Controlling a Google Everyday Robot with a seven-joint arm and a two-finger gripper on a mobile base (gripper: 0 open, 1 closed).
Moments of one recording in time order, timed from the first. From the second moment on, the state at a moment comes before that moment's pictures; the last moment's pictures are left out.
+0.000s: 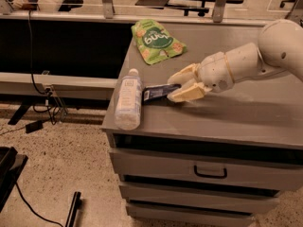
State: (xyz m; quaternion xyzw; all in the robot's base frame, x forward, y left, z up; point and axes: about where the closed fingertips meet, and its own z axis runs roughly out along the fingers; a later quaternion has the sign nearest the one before) arm 0.572 -0.078 0.855 -0.63 0.61 0.27 0.41
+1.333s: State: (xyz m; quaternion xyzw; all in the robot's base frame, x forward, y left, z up) arm 0.545 -0.131 0.884 -0.61 0.64 0.21 0.41
